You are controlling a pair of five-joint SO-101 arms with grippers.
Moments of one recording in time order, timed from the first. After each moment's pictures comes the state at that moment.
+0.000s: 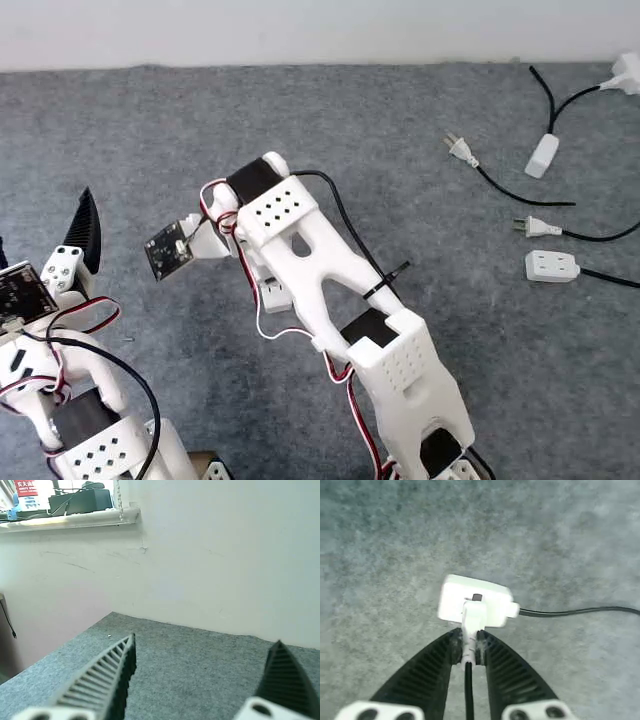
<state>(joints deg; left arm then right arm) -36.0 -80.0 74.0 21.0 2.7 -41.8 38.1 -45.3 100.6 76.2</state>
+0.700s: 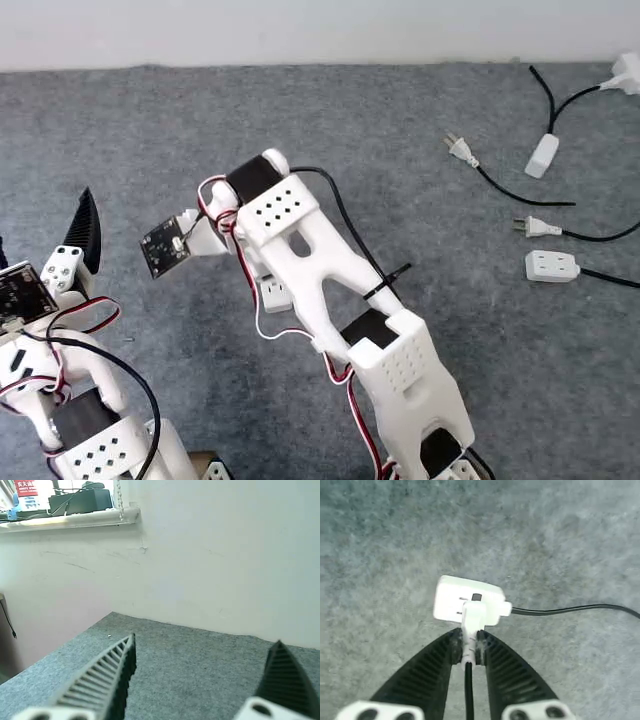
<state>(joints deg) -36.0 -80.0 74.0 21.0 2.7 -42.0 37.4 -44.9 100.7 75.9</state>
